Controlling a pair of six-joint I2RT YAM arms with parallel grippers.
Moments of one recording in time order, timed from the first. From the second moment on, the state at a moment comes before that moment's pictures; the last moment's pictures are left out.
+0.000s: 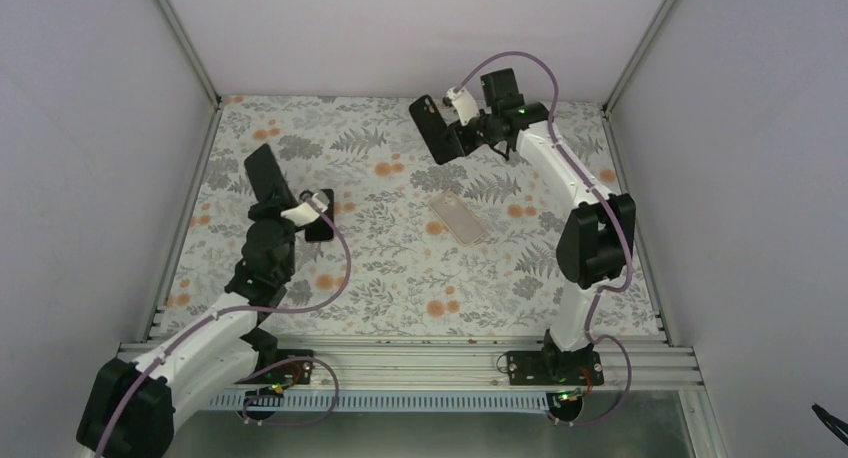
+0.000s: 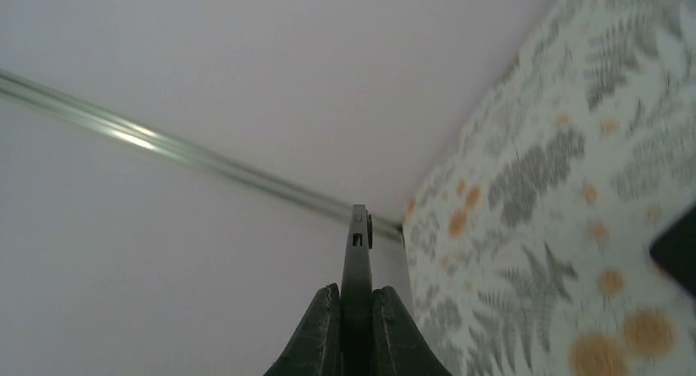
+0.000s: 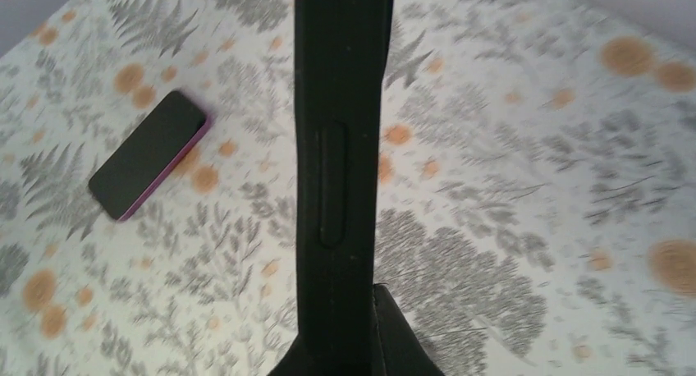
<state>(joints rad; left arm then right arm) -0.45 0.85 0.31 0.56 -0.59 1.08 0.34 1.89 1.76 -0.72 -0.46 -0.24</state>
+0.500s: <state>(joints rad) -0.27 0.65 0.03 0.29 -0.42 1.09 0.52 2.15 1.75 -0.86 -0.54 -0.26</state>
